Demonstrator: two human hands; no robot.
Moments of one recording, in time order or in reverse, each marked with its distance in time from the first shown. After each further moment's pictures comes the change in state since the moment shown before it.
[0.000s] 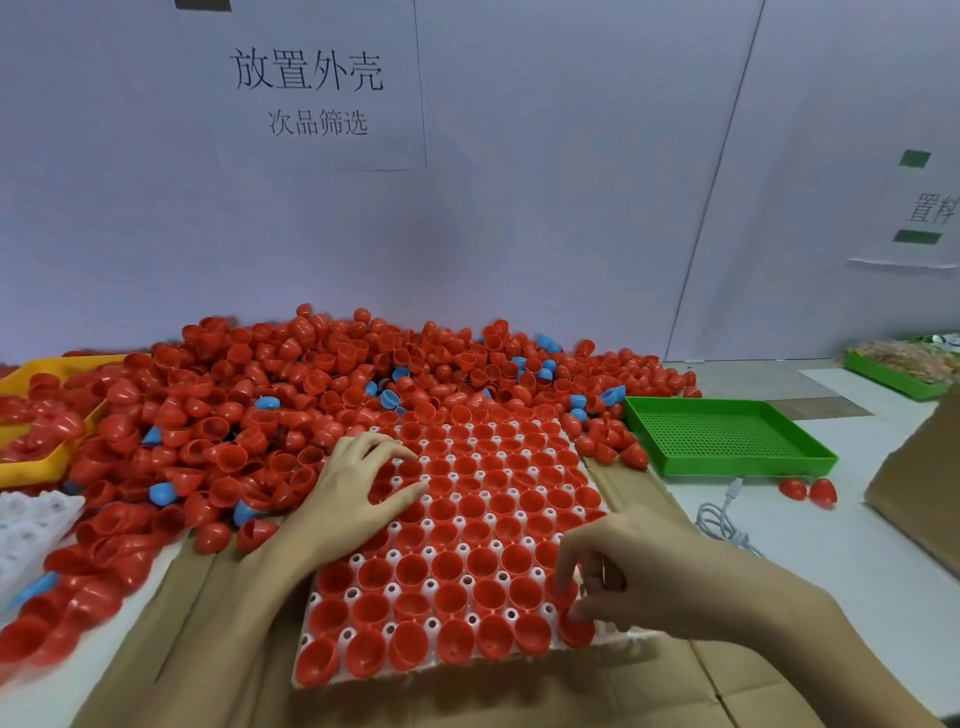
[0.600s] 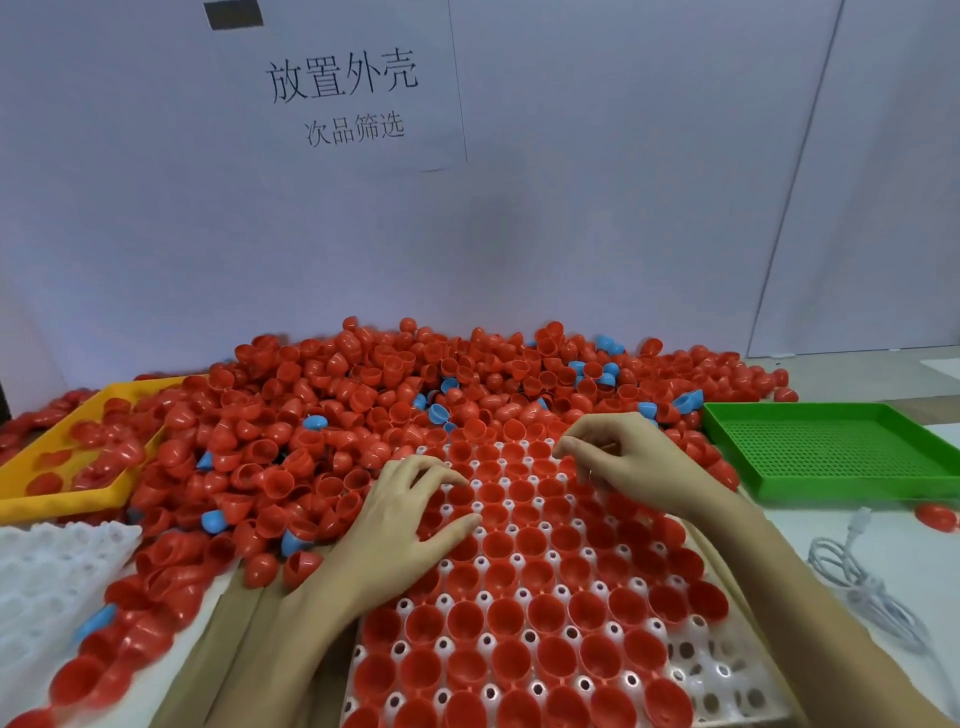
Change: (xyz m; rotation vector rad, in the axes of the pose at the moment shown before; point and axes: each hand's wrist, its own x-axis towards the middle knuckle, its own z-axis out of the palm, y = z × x) left_hand -0.001 0.000 -0.003 0.068 -0.049 0.002; right_hand 0.142 0.060 -0.011 0.479 0.468 -0.100
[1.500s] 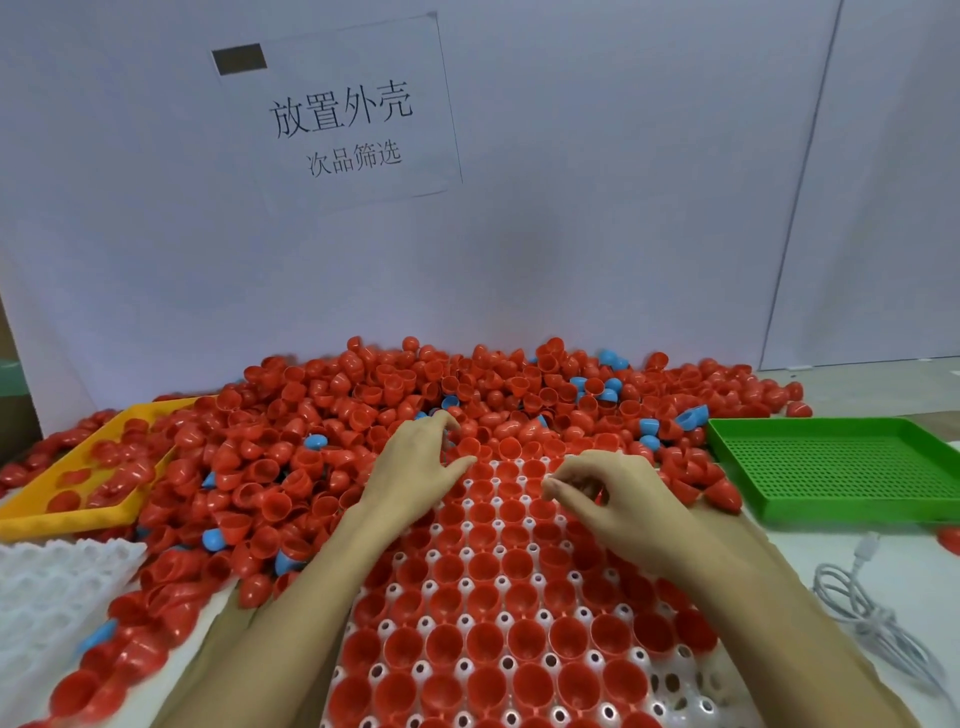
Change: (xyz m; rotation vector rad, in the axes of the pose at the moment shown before) left_hand 0.089 0.014 -0.003 0.206 0.155 -0.143; right_hand -0.018 0.001 0.015 -0.138 0.124 -0.151
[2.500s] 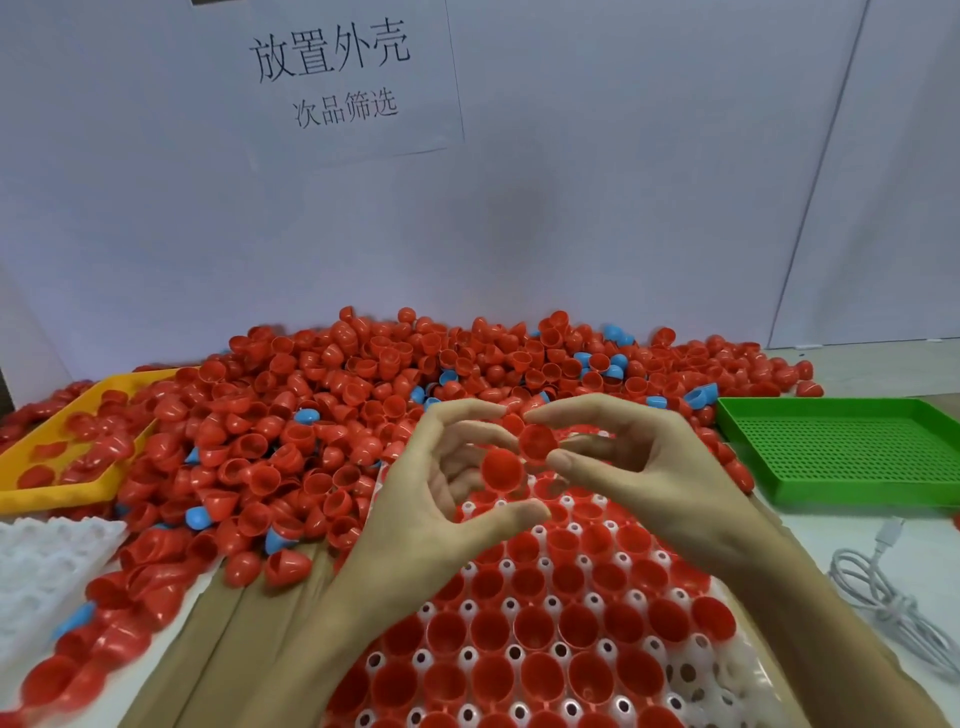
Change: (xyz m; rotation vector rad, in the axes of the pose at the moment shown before) left_hand -0.093 0.065 -0.041 -1.054 -0.047 0.098; right_hand -0.009 -0.043 -0.025 0.721 -0.110 -0.005
